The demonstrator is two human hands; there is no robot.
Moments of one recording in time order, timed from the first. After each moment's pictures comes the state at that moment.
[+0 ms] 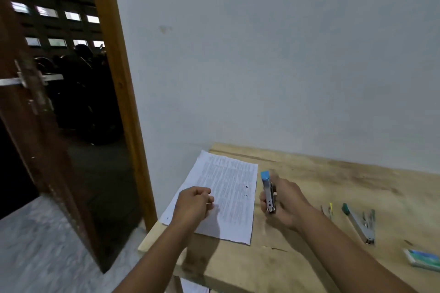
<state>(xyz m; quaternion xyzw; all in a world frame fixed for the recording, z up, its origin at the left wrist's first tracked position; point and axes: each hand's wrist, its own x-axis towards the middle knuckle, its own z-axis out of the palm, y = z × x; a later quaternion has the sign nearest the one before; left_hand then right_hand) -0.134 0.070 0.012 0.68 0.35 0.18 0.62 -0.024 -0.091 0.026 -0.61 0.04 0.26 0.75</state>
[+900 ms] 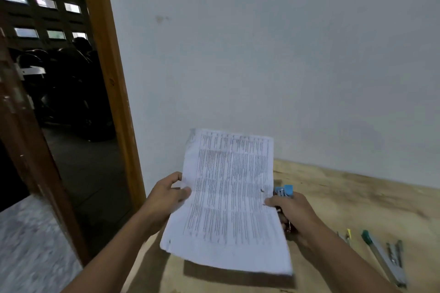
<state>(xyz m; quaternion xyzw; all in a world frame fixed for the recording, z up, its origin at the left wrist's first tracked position) -0.101 0.158 0.022 0.74 0.25 0.10 0.62 0.041 -0.080 -0.010 -0.72 -0.05 0.23 0.65</state>
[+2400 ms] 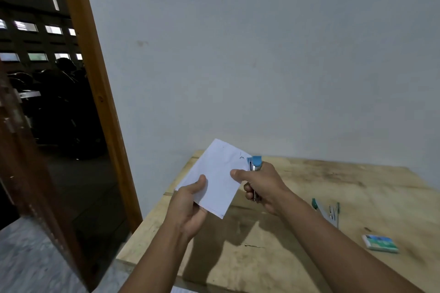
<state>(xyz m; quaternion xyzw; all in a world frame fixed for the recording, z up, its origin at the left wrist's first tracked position) -0.133 0.020 0.050 0.33 0.13 0.14 0.93 -0.025 -0.110 0.062 -0.69 -0.13 0.19 0.69</state>
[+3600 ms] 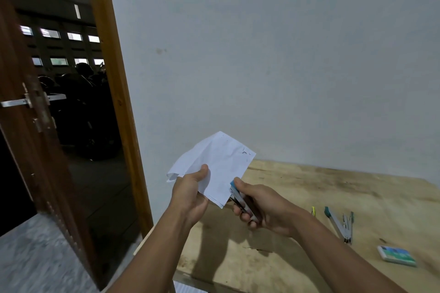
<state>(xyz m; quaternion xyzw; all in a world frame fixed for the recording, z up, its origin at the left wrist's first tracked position) -0.138 0.036 0.079 0.38 0.18 0.21 0.88 -0.061 -0.110 0.064 -0.68 -0.24 0.38 0.58</state>
